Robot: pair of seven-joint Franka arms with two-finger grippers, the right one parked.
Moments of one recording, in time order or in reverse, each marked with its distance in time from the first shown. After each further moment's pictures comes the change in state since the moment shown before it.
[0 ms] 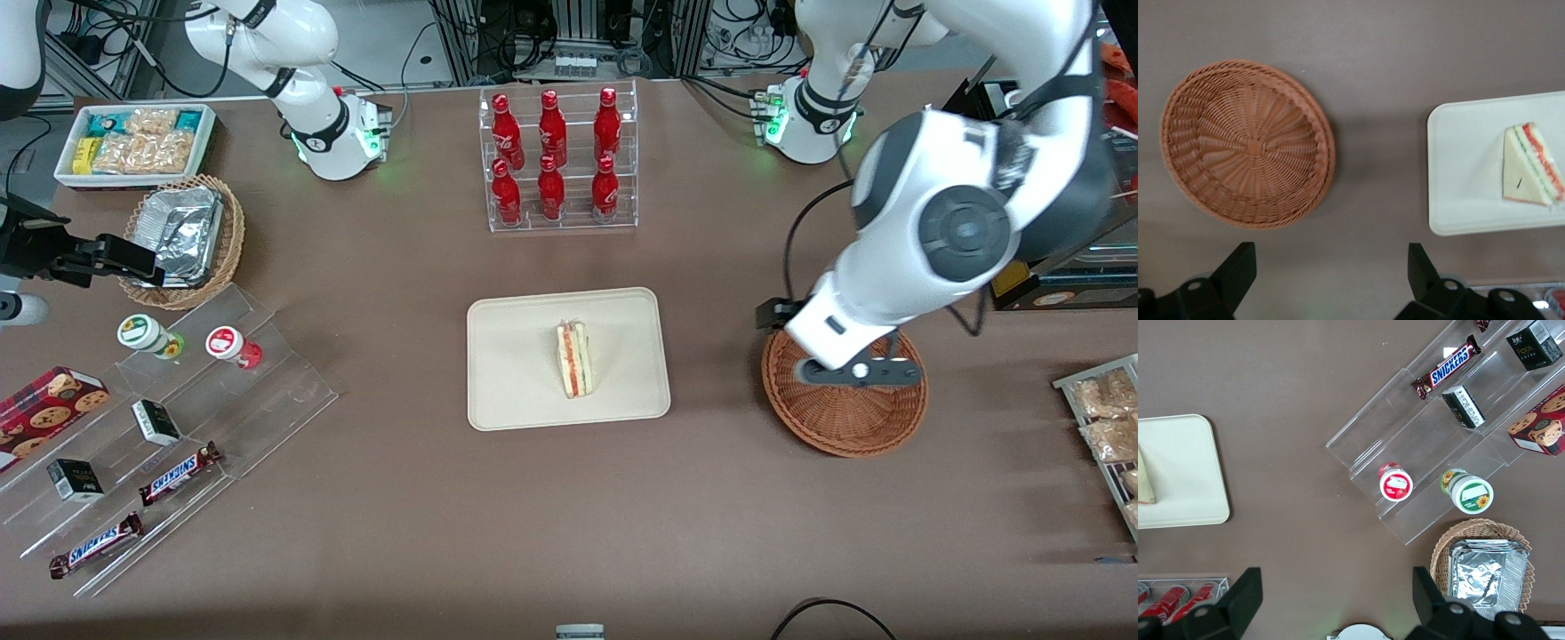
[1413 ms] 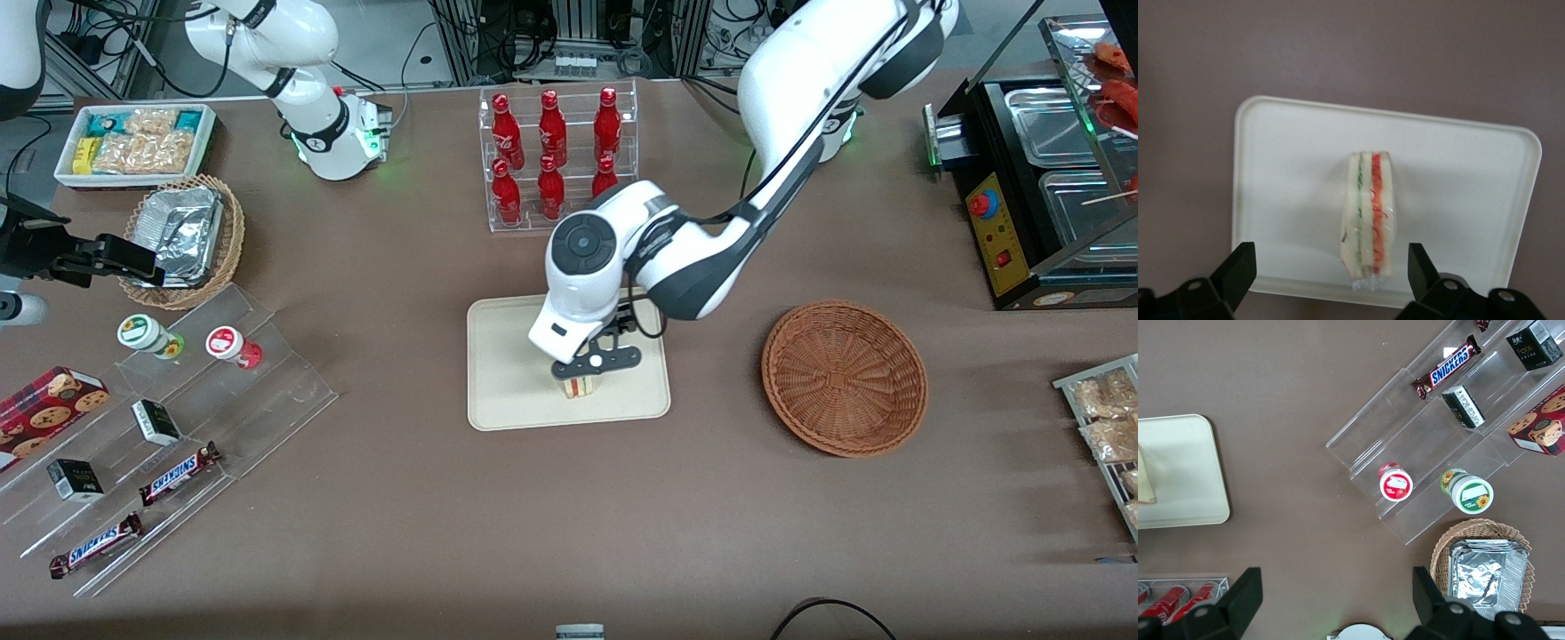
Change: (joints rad) arm -0.224 0.402 -0.304 0.166 0.294 0.323 -0.777
